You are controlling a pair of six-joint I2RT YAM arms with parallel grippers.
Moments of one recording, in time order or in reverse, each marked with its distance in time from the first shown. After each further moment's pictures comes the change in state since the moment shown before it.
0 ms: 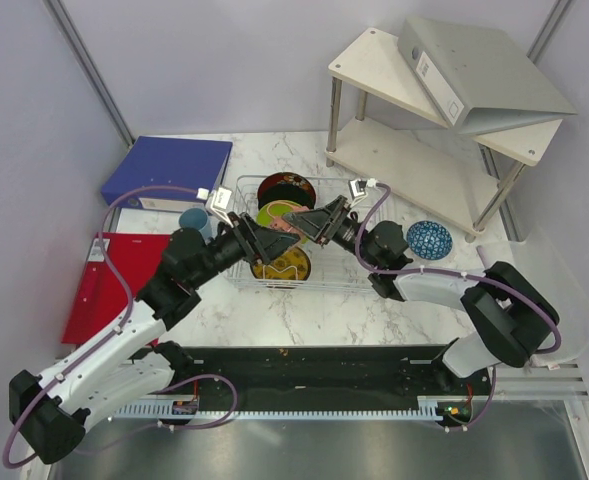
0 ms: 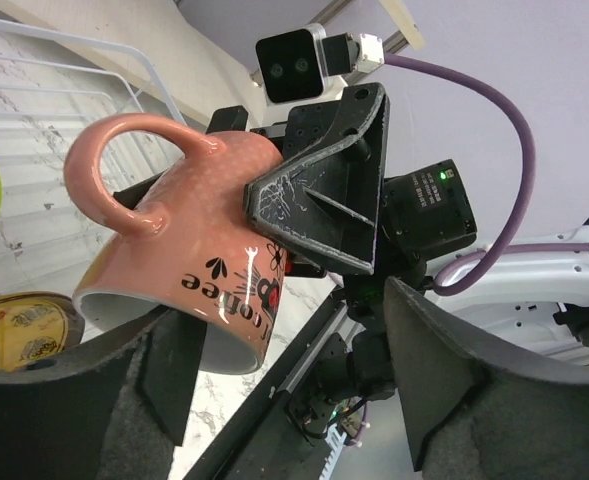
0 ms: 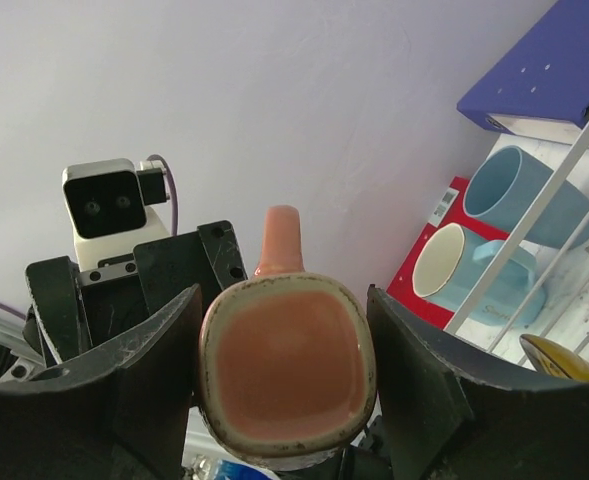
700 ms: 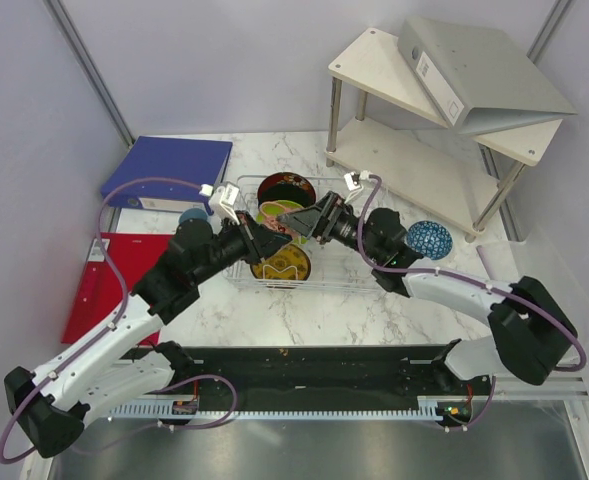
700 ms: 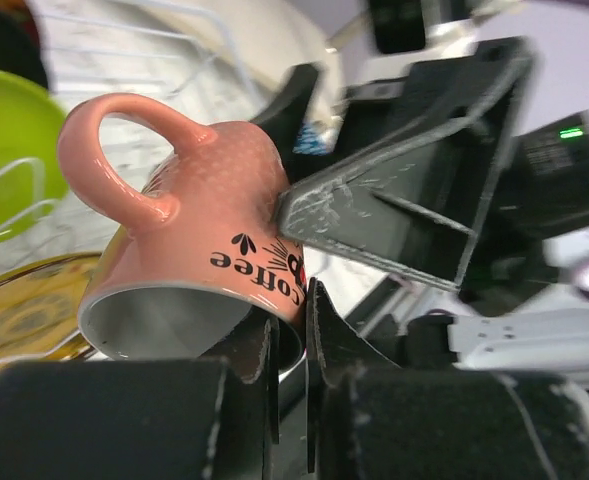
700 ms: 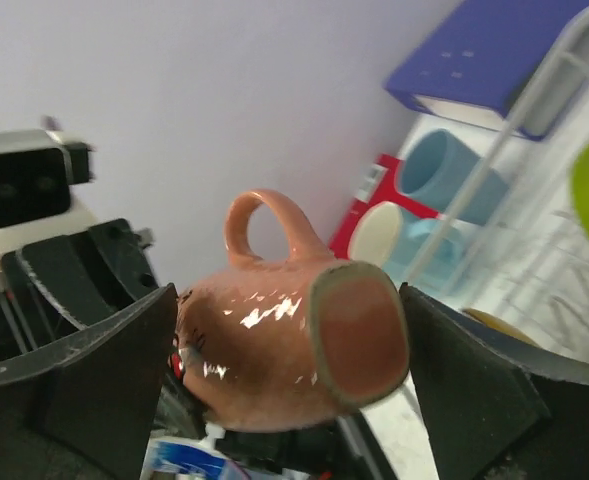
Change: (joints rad) left arm -0.043 0.039 0.096 -0.188 -0.079 0.070; right arm 0.008 -0.079 0.064 -0.257 0.000 -0.129
